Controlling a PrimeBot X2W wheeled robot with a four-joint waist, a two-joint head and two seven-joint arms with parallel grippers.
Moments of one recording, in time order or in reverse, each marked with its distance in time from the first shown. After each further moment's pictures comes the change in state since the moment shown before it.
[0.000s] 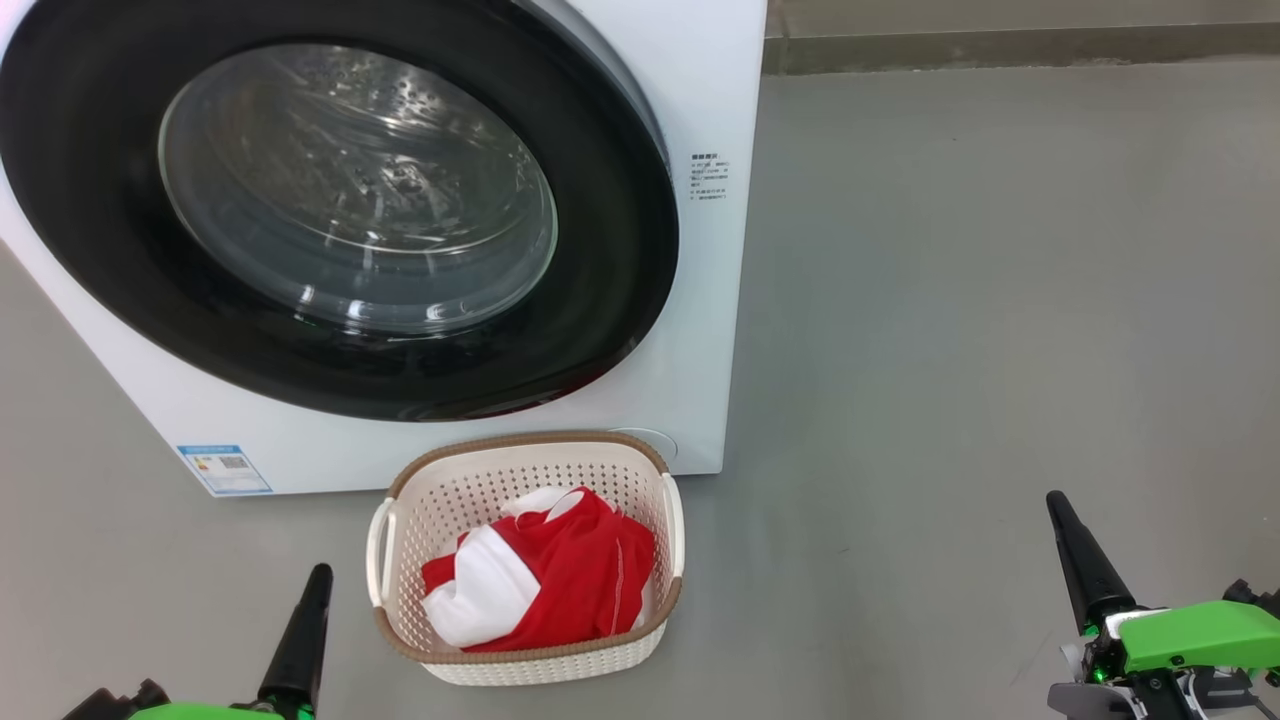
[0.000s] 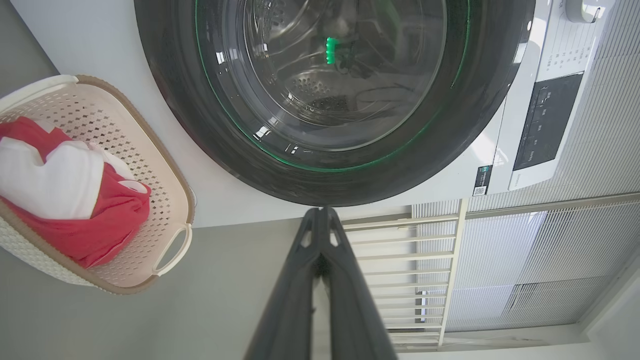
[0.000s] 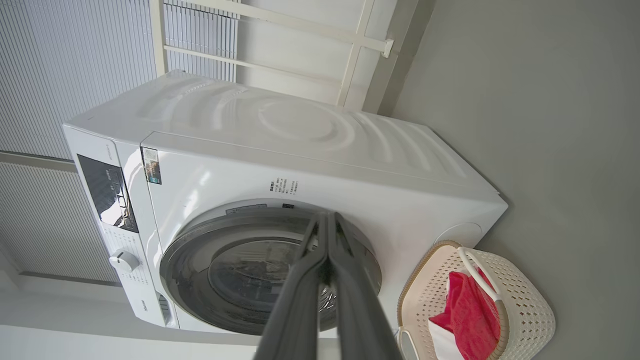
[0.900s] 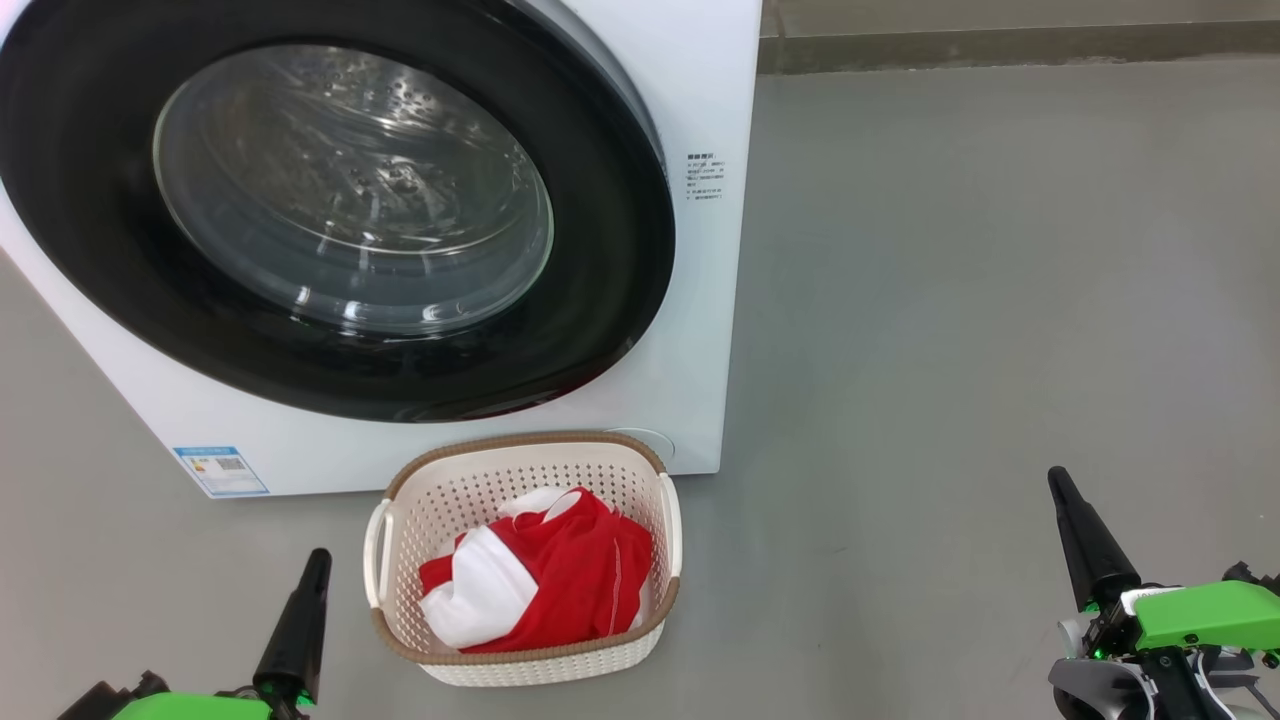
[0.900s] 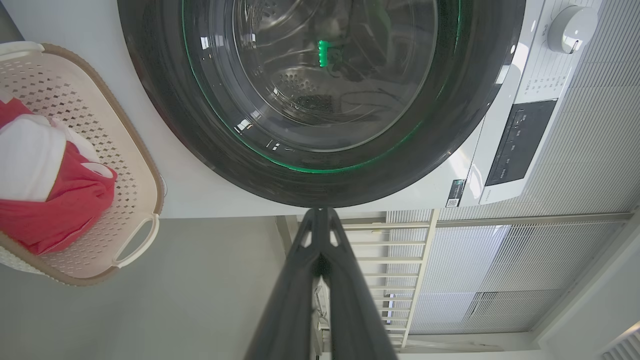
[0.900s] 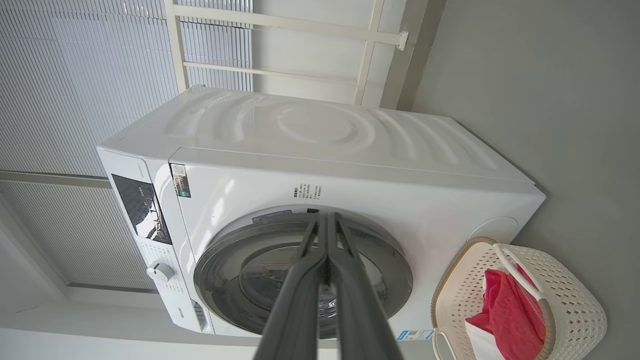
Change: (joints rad) left arm -0.020 -0.005 0.011 0.001 -0.117 0.000 0.030; right arm -0.032 -0.001 -0.008 -0.004 0.106 -0.001 0.031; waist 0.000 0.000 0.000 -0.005
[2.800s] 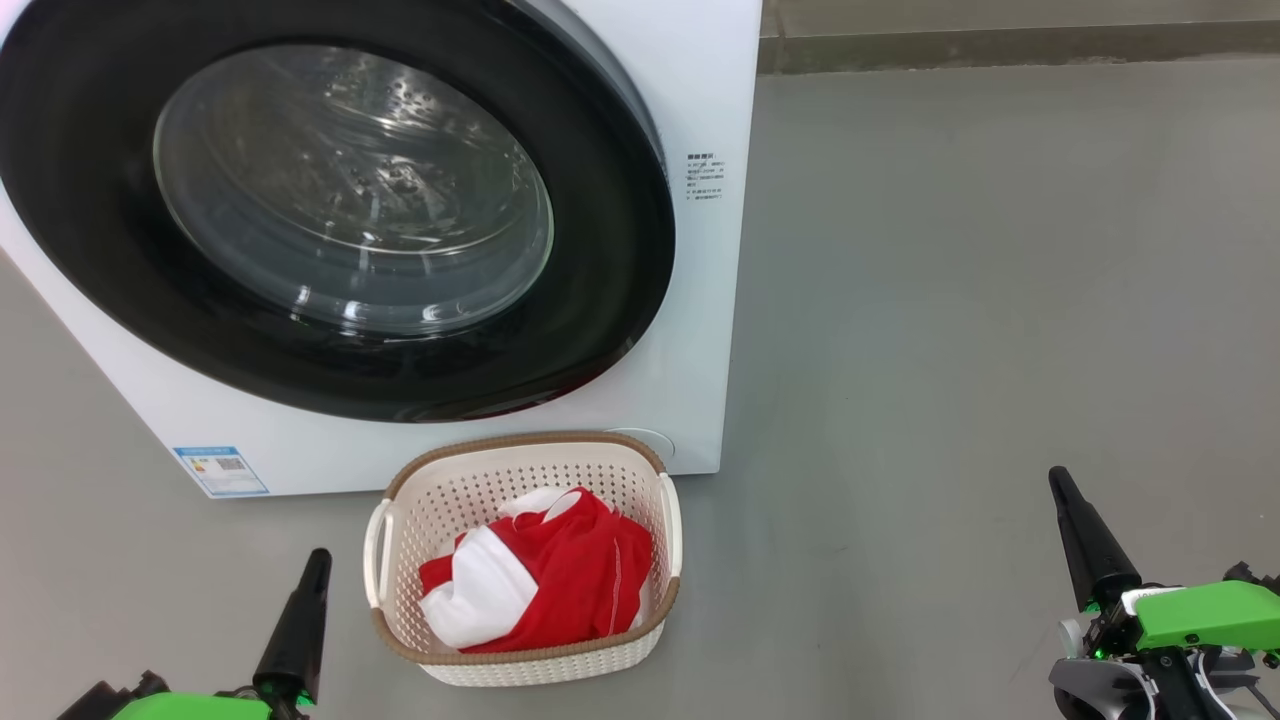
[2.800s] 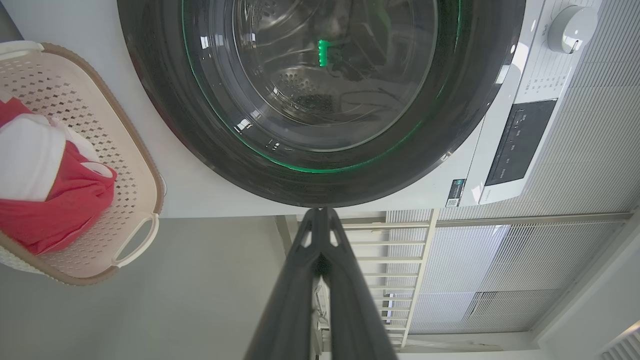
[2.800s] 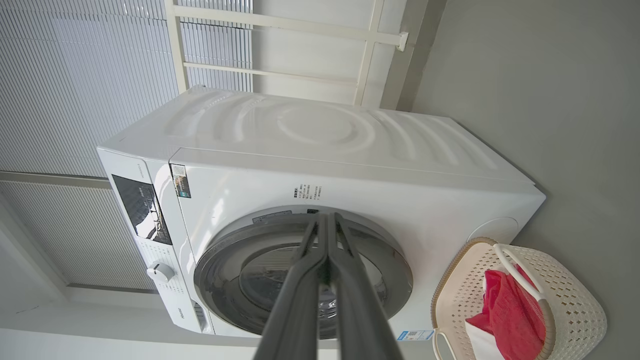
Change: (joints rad) left arm 0.000 -0.001 0.002 0.000 0.000 0.000 0.003; right arm 0.000 0.000 -0.001 0.000 0.000 0.000 0.000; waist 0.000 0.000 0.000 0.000
